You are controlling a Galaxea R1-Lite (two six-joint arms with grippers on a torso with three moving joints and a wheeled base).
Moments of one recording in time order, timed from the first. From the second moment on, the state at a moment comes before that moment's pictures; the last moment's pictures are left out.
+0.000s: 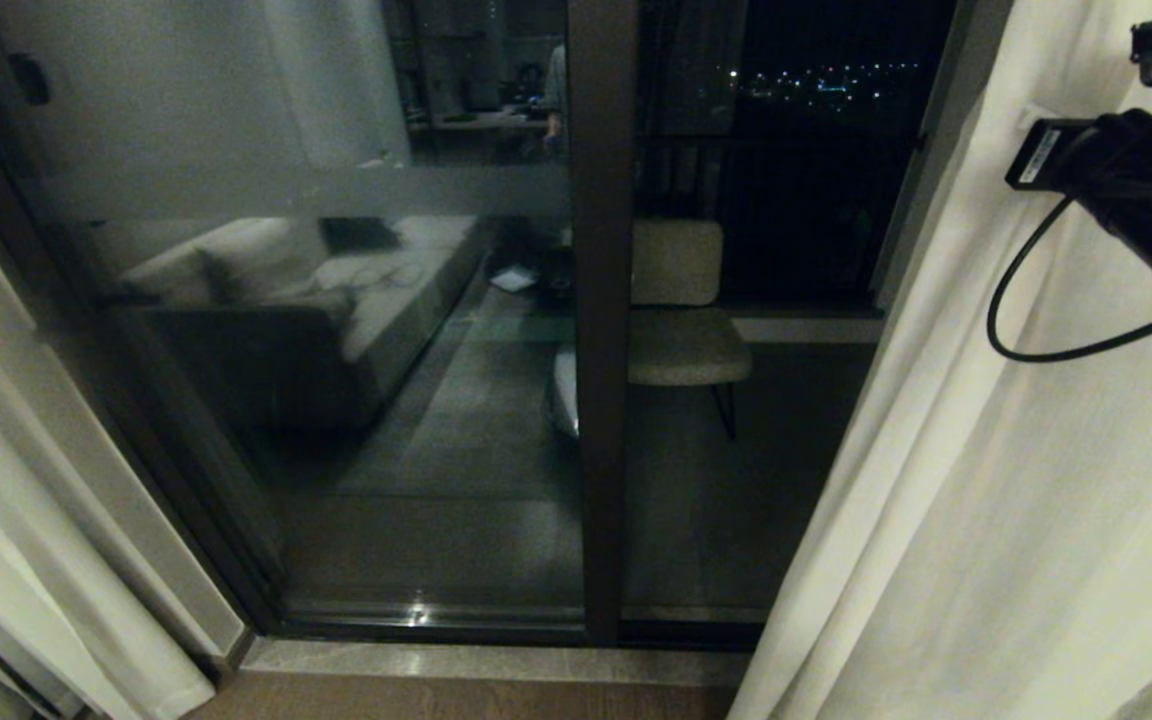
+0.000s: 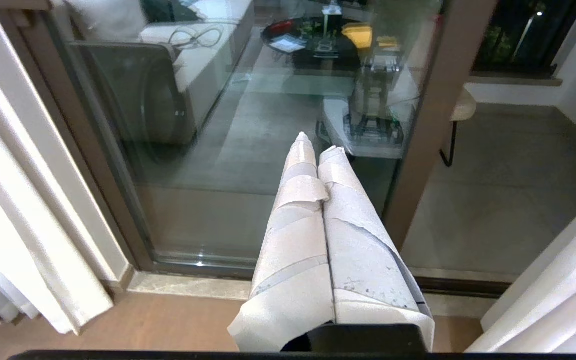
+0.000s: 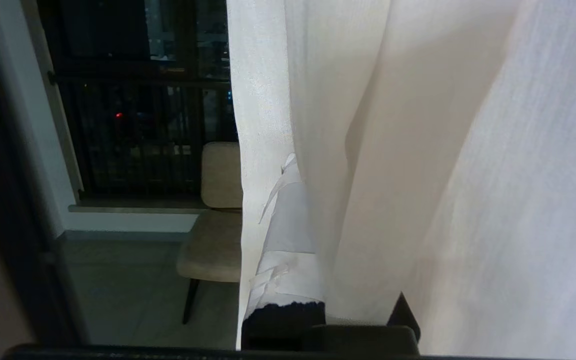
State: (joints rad) left arm 0.00 0.00 0.00 -0.01 0.03 -0.03; right arm -0.02 1.81 -1.32 -0.80 -0.07 -0.06
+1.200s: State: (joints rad) left arm 0.00 0.00 0.00 -0.01 0.03 -0.03; right arm -0.01 1.80 -1.31 -0.81 -0.10 -0.06
